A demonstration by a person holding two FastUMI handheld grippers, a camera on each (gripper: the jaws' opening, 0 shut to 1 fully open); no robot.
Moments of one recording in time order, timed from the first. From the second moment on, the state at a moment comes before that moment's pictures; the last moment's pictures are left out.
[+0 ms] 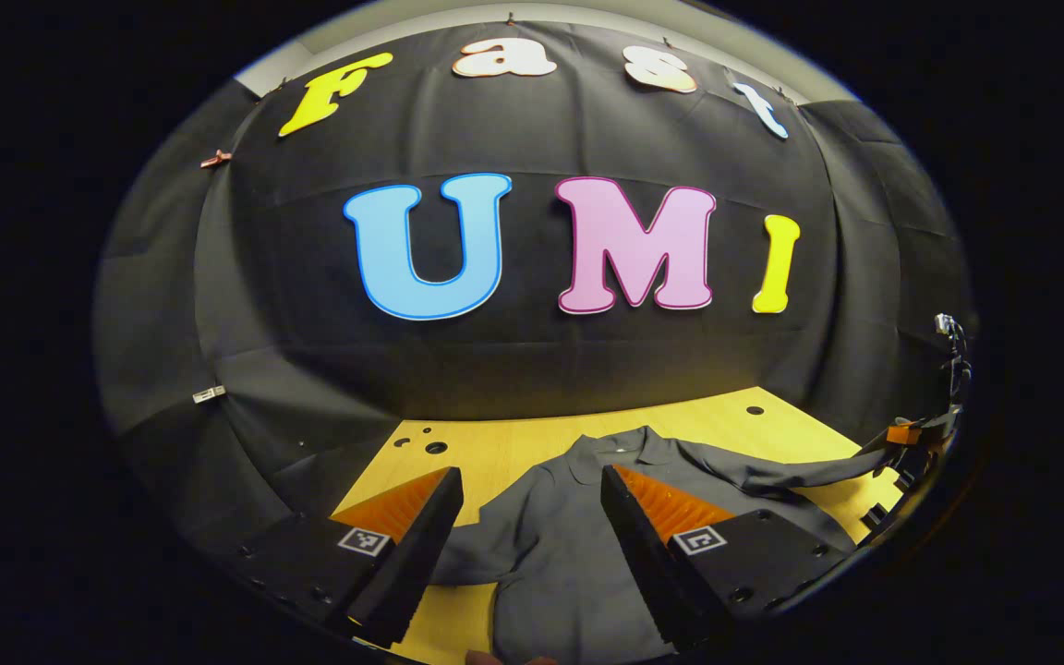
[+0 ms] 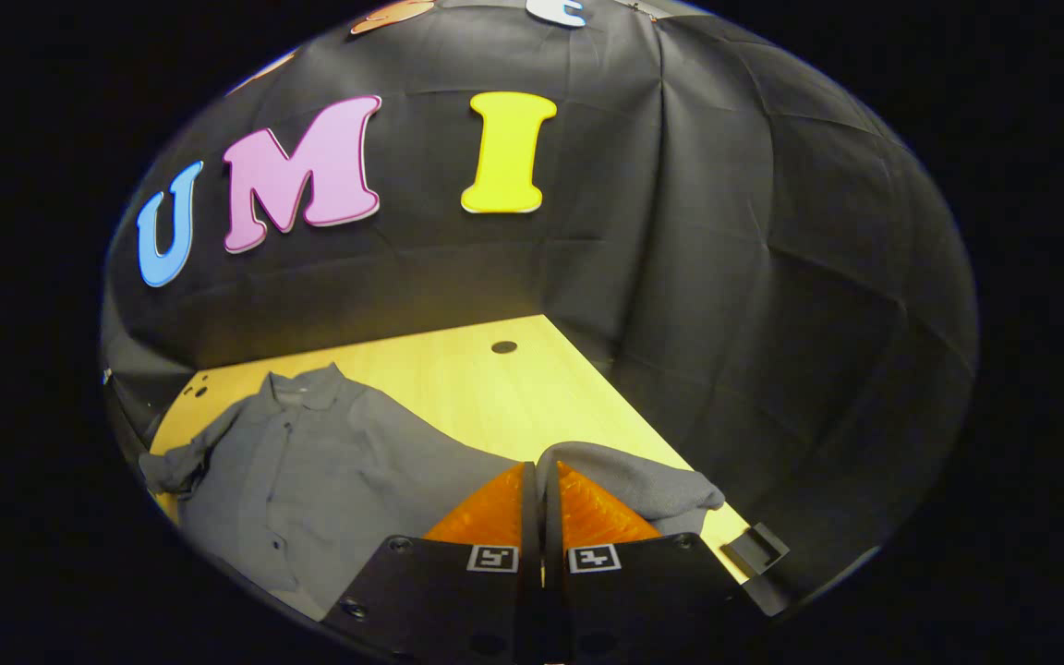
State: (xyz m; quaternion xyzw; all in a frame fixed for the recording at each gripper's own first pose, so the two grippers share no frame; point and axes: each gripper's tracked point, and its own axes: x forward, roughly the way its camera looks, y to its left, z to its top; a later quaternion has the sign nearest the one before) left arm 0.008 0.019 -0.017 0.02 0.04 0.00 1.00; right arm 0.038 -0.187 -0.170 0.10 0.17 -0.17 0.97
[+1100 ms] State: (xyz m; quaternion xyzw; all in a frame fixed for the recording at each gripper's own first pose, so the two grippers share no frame) left arm -0.022 0.093 -0.043 -0.02 0.08 0.10 0.99; right arm 0.139 0.185 -0.150 -0.02 0.16 0.11 0.98
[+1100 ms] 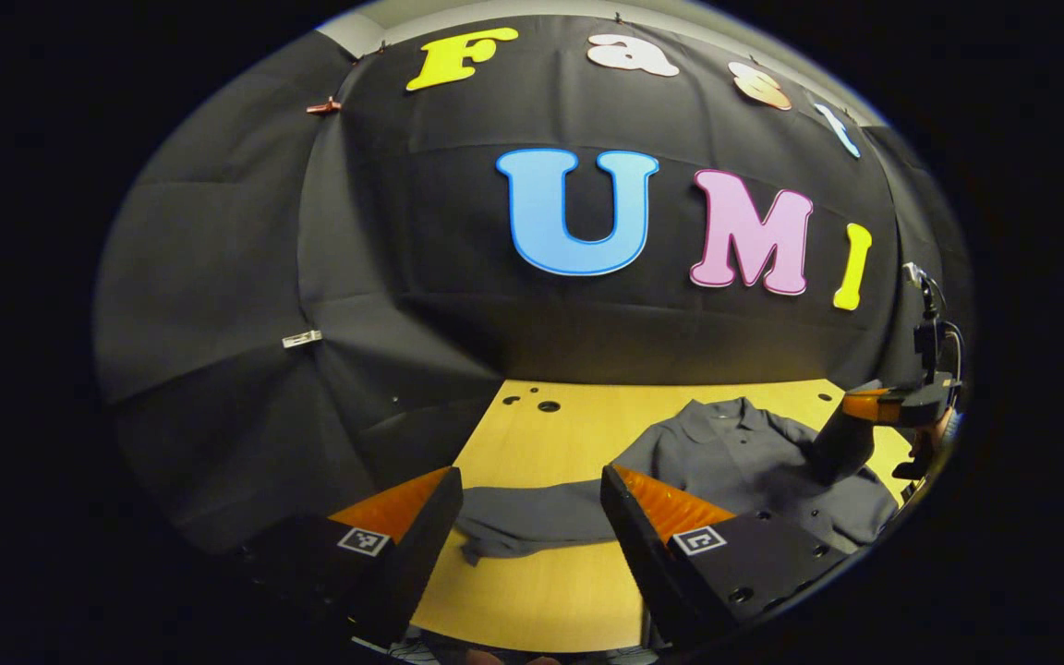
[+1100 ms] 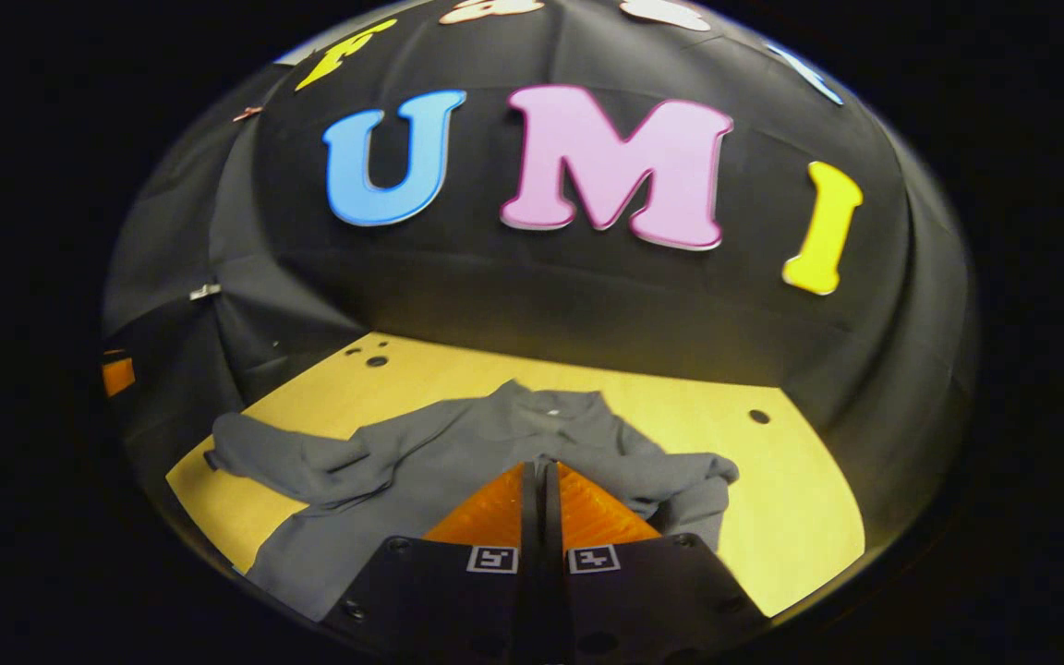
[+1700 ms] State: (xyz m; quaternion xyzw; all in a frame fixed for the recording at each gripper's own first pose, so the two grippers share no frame) left arm -0.031 0.107 -0.061 -0.04 0.11 0.13 0.98; right arm 0.154 0.290 -0.283 -0.04 0.30 0.22 0.93
